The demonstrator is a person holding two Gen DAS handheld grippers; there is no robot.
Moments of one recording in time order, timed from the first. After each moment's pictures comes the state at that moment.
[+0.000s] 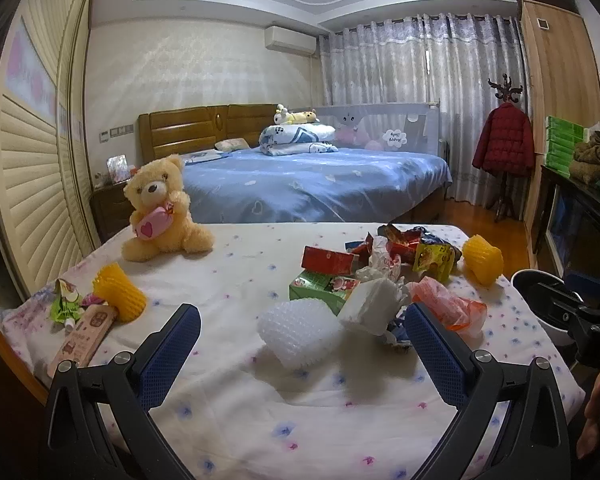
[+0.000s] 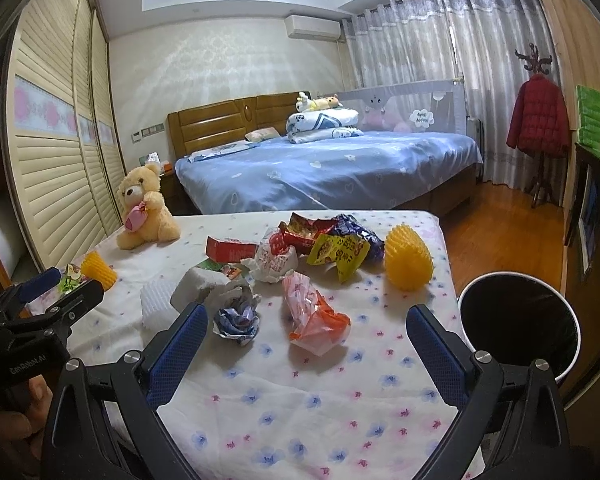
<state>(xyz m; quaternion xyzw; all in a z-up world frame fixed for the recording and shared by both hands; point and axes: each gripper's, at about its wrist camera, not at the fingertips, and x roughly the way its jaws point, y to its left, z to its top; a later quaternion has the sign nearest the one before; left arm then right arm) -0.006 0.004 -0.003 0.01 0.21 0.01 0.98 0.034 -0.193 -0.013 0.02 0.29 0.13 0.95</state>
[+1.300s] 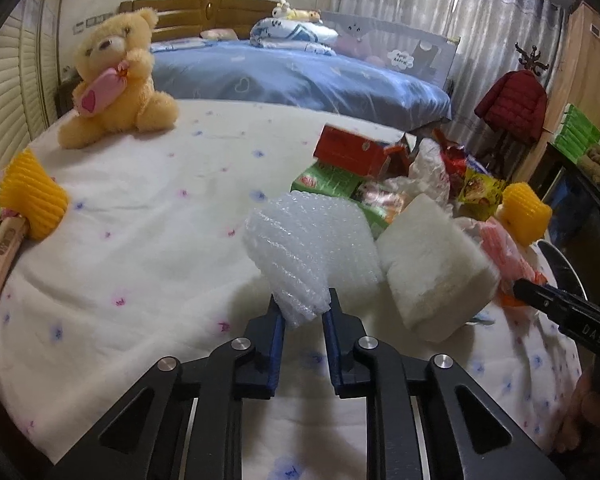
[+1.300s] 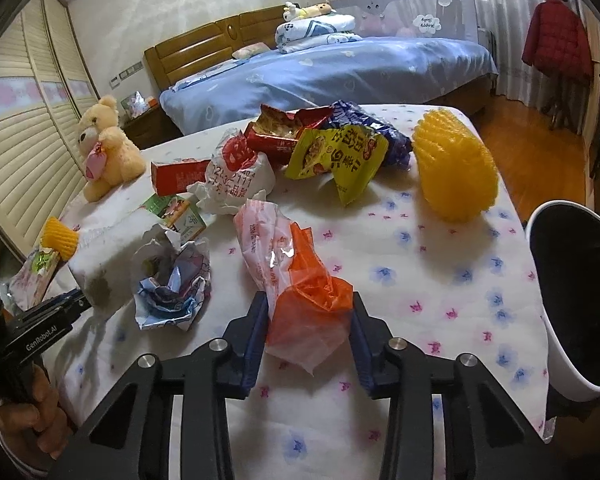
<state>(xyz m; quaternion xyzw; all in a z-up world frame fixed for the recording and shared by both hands) 0.142 0.055 -0.063 -0.07 0.38 -0.04 0.92 0.119 -0.193 -0.087 0.04 0.45 0.13 0.88</state>
